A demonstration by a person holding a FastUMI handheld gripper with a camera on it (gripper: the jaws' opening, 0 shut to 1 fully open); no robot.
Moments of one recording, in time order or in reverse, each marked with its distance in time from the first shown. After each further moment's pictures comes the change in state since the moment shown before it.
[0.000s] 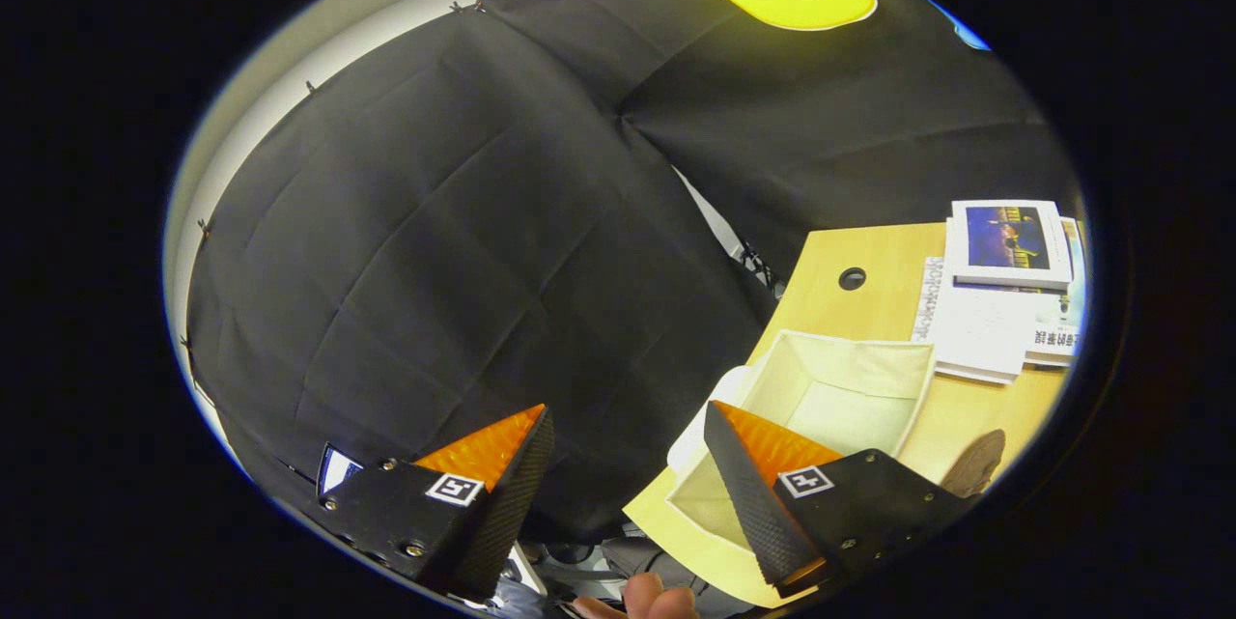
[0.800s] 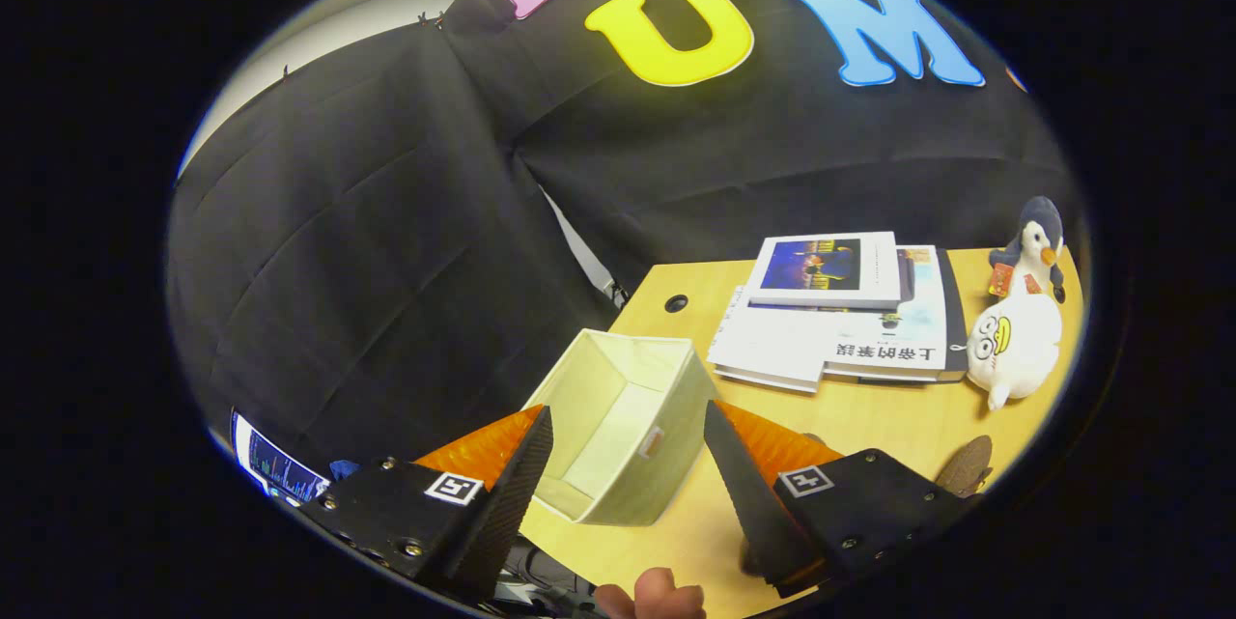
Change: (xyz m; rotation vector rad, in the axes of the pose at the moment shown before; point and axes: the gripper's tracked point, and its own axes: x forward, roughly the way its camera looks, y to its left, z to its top) arm -0.132 -0.148 -0.032 -0.091 -0.119 -0.359
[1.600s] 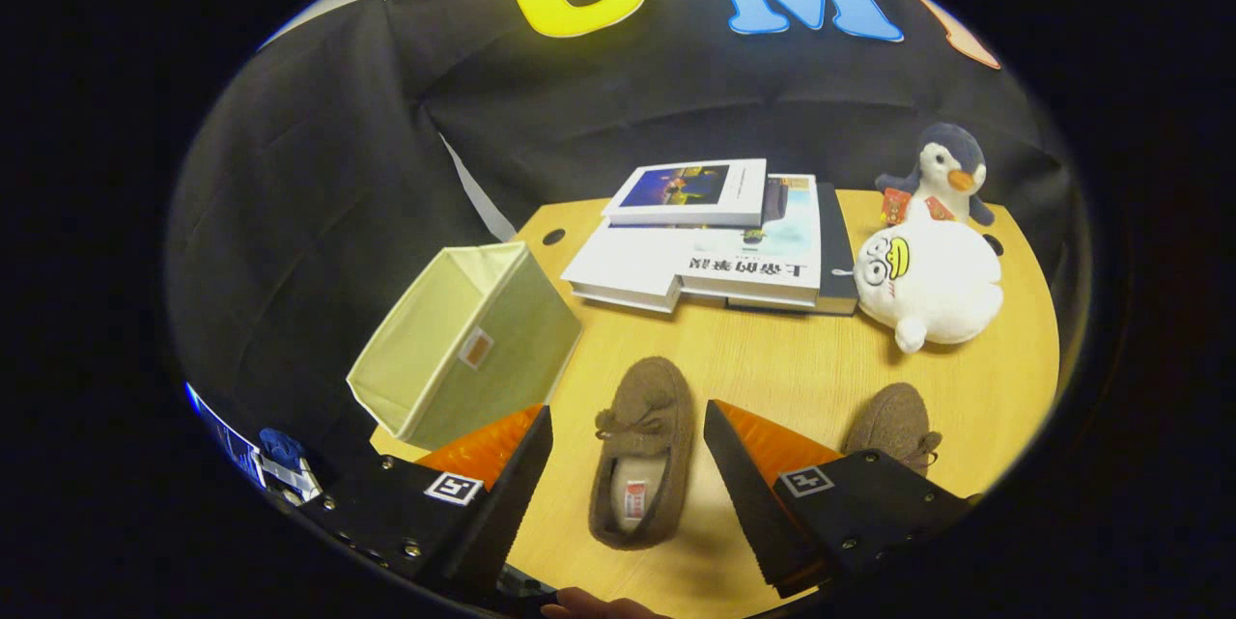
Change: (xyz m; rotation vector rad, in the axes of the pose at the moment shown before) arm -0.011 -0.124 -0.107 -0.004 0.154 -0.241
